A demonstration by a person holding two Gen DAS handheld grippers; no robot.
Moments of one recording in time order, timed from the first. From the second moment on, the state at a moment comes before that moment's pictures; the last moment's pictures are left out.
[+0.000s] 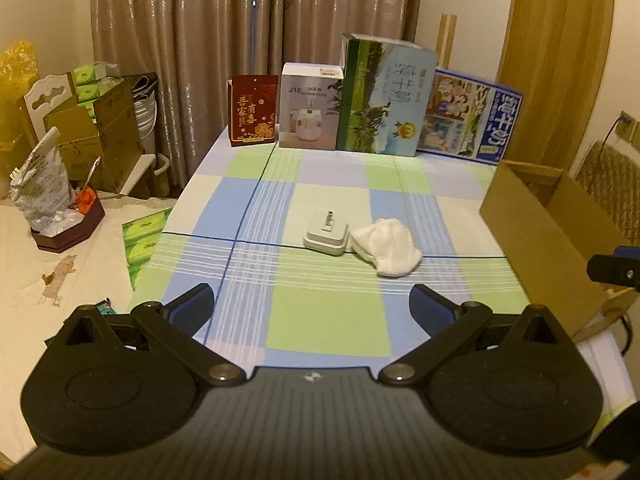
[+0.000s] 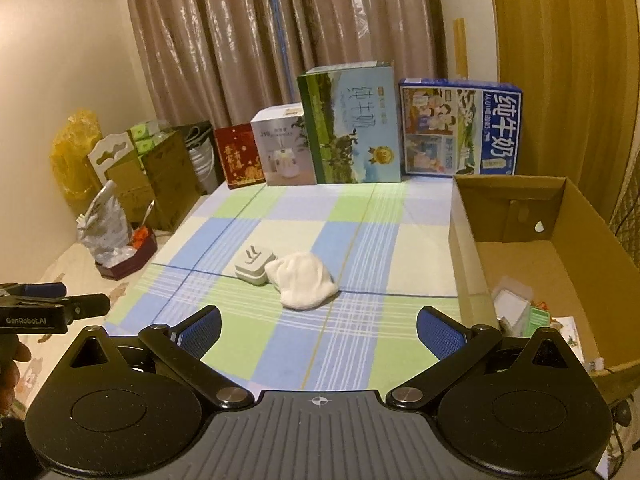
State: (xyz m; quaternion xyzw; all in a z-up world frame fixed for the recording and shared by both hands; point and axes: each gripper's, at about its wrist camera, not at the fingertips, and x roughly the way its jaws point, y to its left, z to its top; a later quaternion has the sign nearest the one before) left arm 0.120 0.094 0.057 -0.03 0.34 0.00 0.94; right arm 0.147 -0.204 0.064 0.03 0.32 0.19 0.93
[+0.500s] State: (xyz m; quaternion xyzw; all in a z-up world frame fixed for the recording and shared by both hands) left arm 0.214 0.101 -0.009 0.01 0.36 0.00 0.93; right arm 0.231 -0.156 -0.016 0.00 0.35 0.20 0.92
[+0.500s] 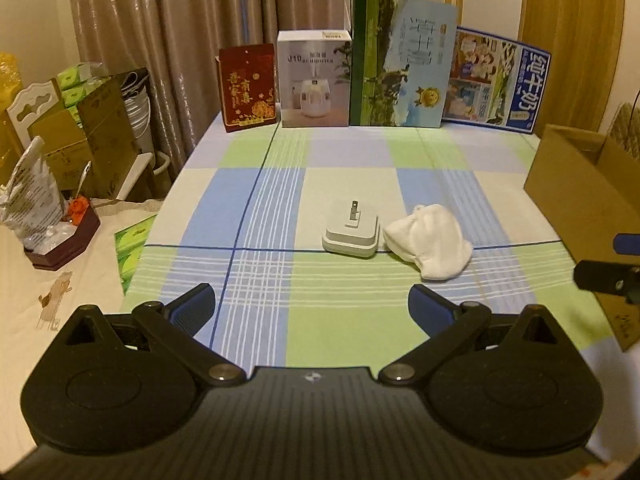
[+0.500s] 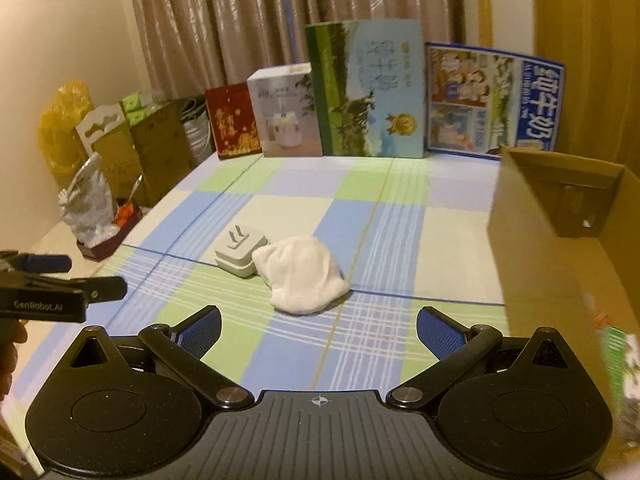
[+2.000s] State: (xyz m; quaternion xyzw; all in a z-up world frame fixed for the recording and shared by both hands) left arm 0.348 0.100 -0.079 0.05 0.39 -0.05 0.92; right arm 0.368 -0.119 -0.099 -0.05 0.38 0.20 0.90
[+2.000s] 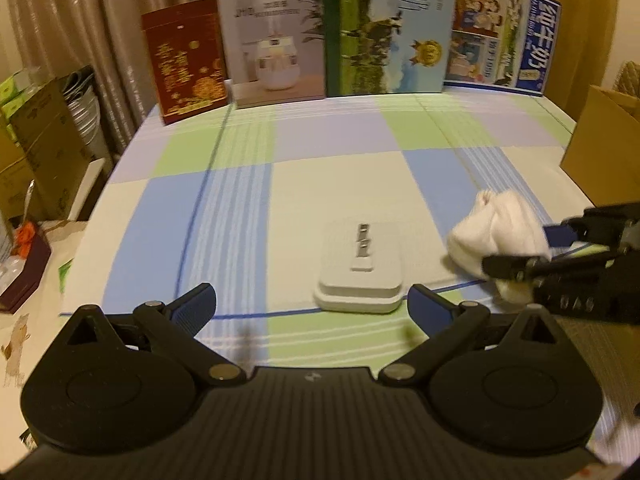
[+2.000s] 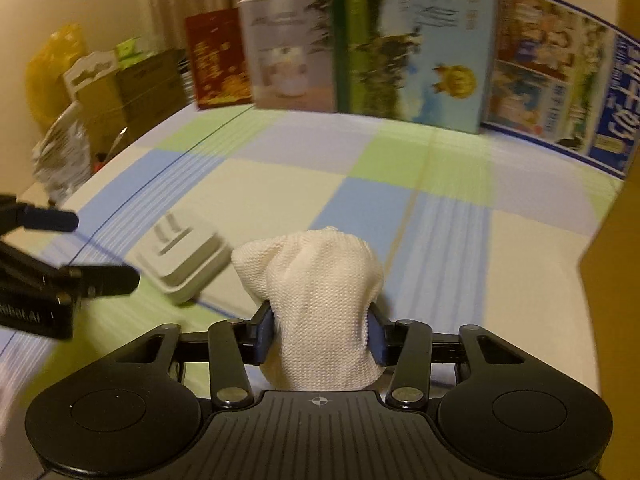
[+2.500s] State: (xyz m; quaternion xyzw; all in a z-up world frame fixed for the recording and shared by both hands) left arm 0.386 0.068 -0.102 0.07 0.39 -0.07 0.91; right arm 0.373 -0.135 -0.093 -0.03 0.39 0.19 0.90
